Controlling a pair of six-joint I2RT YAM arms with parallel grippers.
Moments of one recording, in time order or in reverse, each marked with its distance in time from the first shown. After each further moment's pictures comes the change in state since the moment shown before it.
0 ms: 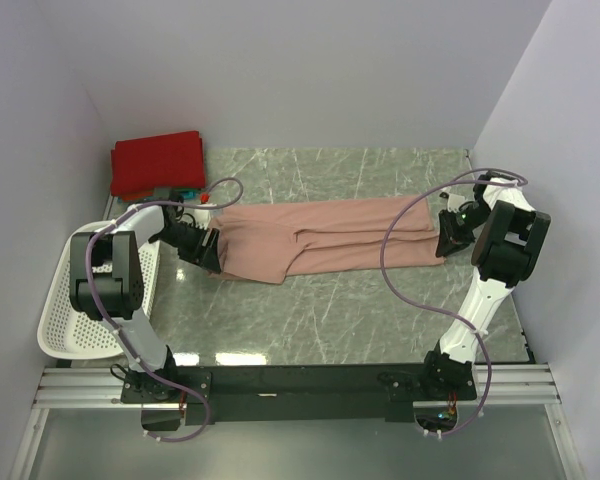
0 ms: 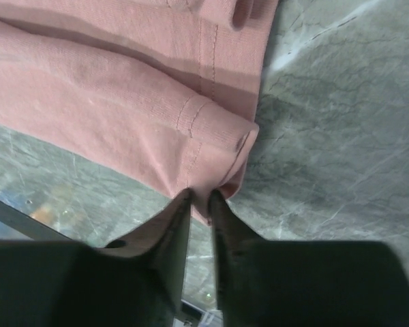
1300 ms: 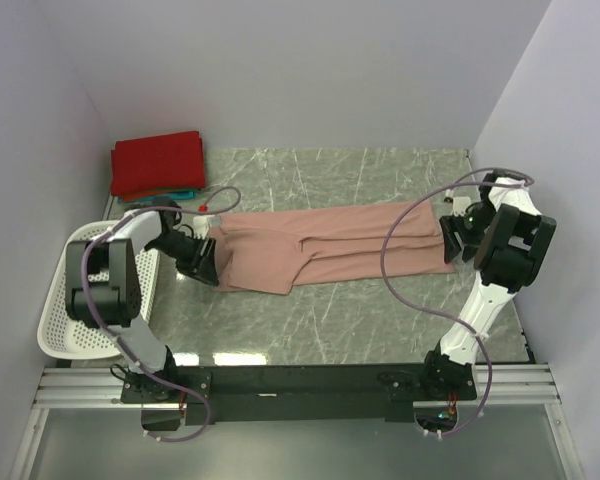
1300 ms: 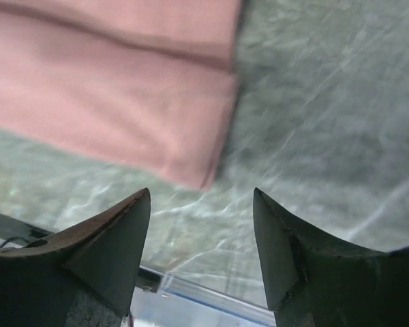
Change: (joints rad) left arm 0.007 -0.031 -0.060 -0.134 0.034 -0.014; right arm -0.019 -0.051 -0.031 -0.027 0.188 -0.123
